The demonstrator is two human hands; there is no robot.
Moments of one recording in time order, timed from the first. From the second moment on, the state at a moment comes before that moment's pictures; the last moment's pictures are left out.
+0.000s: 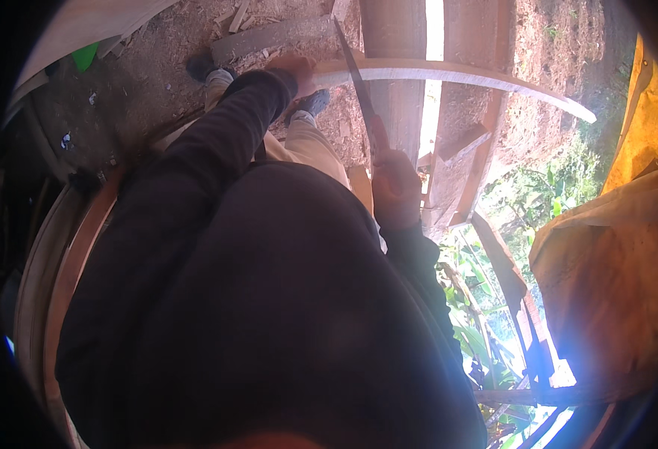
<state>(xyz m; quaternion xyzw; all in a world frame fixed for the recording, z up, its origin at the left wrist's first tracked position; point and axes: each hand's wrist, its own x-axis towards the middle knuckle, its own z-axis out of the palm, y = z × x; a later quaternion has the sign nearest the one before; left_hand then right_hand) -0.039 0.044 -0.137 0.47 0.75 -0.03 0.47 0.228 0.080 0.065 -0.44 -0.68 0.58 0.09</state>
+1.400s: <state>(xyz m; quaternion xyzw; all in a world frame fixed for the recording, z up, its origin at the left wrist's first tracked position) -0.024 0.030 -0.143 0.43 0.75 0.01 0.51 0.228 0.078 0.051 -0.50 -0.69 0.52 0.00</state>
